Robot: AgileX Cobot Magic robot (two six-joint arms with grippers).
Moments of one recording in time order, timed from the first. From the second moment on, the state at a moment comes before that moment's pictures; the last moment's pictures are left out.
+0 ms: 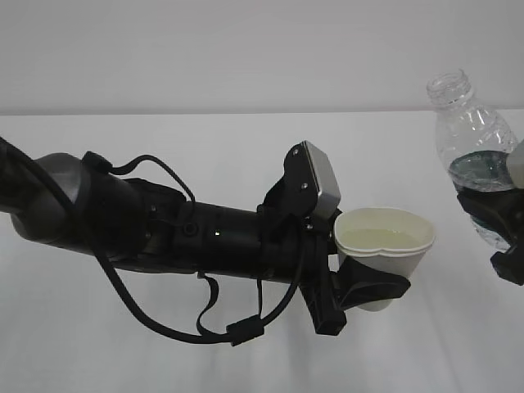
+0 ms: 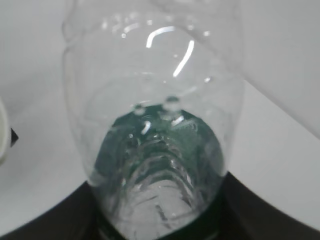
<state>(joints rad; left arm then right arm) -0.77 2.06 -1.04 1.03 -0.88 -0.61 0.16 1.06 -0.44 -1.14 -0.10 0.48</state>
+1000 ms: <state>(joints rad) -0.77 2.06 -1.04 1.02 -0.88 -0.61 0.01 1.15 -0.44 -0.99 -0.27 0.48</state>
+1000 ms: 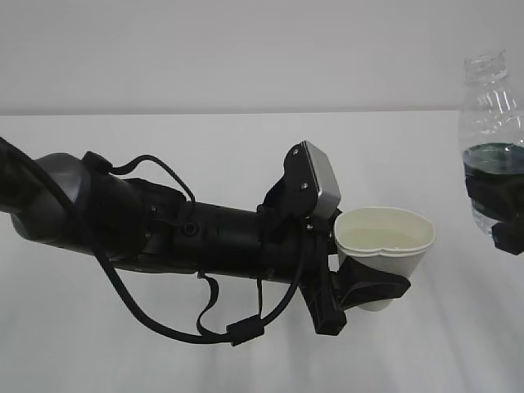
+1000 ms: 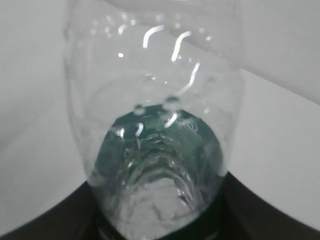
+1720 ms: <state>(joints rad) -0.77 2.06 -1.04 1.02 -0.87 -0.61 0.01 1.45 -0.45 -0.57 -0.59 0.25</state>
